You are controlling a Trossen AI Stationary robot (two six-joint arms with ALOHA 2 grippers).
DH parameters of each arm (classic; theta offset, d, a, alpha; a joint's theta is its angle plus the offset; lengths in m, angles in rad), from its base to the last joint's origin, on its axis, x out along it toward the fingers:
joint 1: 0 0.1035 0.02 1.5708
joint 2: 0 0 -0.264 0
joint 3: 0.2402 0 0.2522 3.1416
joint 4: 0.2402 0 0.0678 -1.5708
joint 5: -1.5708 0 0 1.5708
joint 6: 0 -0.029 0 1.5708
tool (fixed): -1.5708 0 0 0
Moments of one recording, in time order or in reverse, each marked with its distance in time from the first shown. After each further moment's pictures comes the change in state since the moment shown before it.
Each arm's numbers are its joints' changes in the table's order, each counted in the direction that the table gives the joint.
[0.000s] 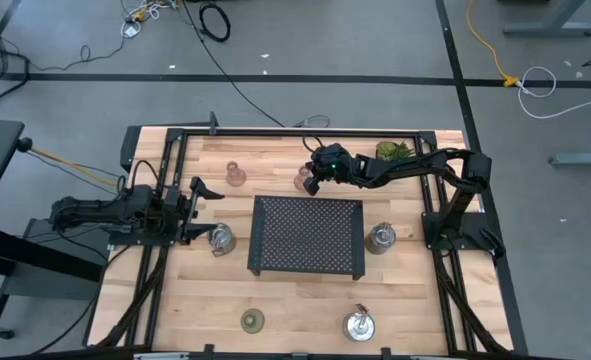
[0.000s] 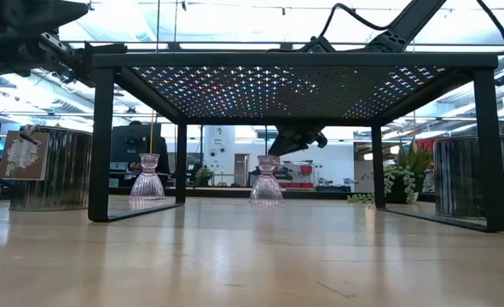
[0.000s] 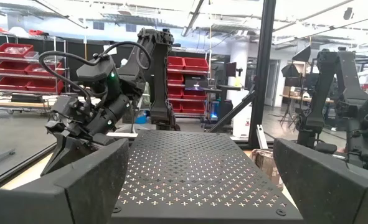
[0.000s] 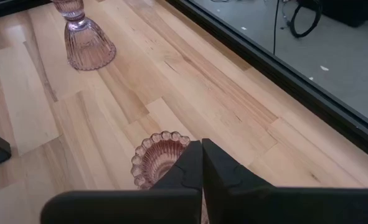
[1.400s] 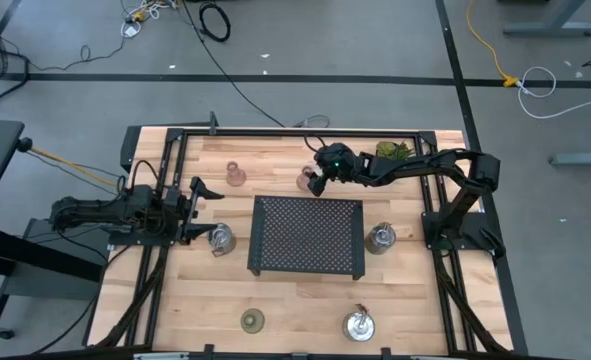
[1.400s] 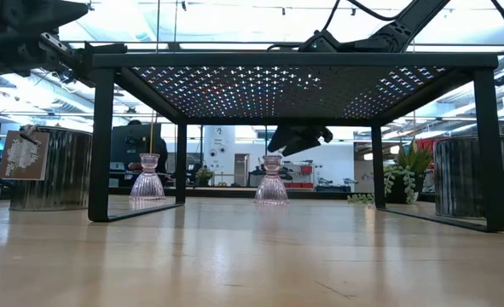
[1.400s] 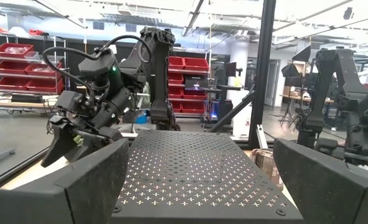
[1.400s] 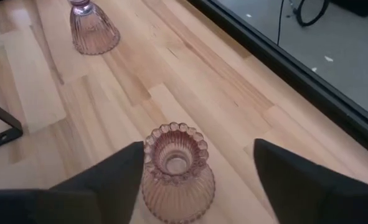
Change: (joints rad) left arm 0.000 0.000 0.000 0.000 0.000 0.000; right arm -0.003 0.067 -0.001 0.105 -0.026 0.007
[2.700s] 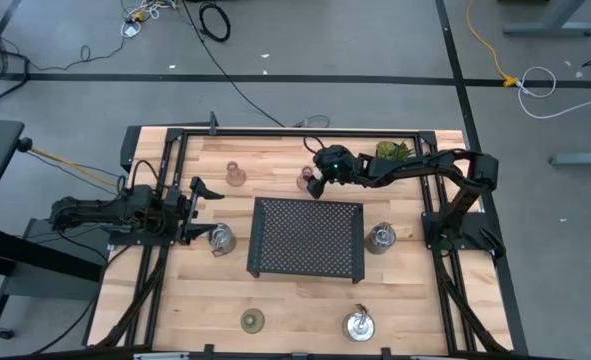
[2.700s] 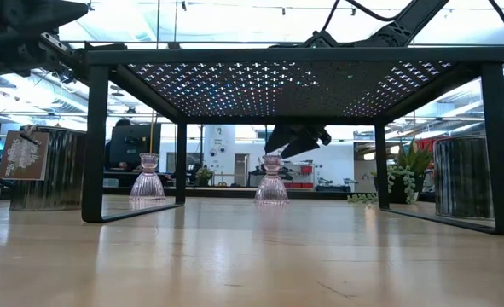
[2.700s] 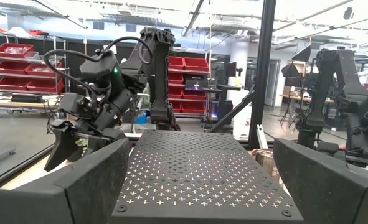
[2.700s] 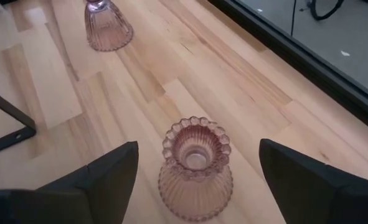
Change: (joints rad) left arm 0.000 0.000 0.000 0.000 0.000 0.000; right arm 0.004 -0.011 0.000 -0.008 -0.036 -0.024
